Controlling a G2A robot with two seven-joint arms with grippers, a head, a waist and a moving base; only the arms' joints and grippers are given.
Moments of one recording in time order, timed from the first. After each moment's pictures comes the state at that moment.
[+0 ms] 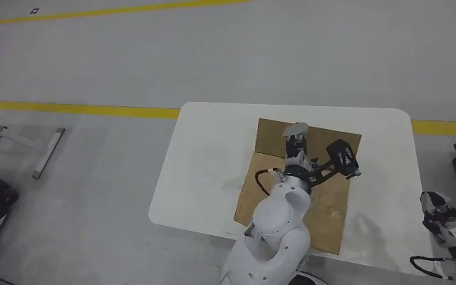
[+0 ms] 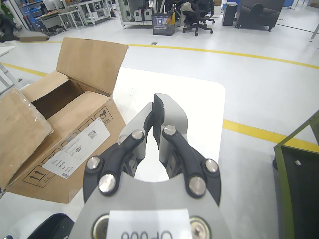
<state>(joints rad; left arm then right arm) 1.17 -1.79 -0.87 -1.82 2.50 -0.47 -0.63 -2.05 -1.28 2.05 -1.92 -1.14 -0.52 -0.29</state>
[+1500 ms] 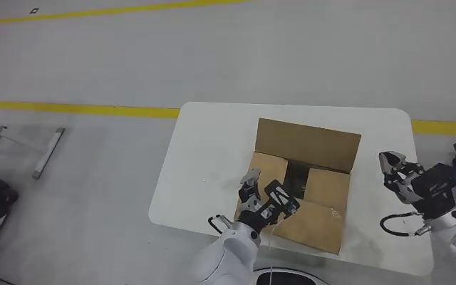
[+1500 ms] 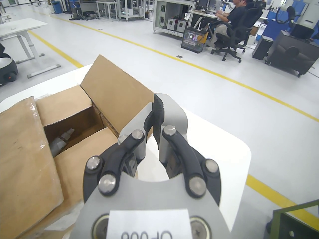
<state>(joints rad) 1.56 -1.62 -1.05 -2.20 2.24 -0.56 -0.61 -1.82 -1.23 1.95 -2.05 -1.24 -0.55 -0.08</state>
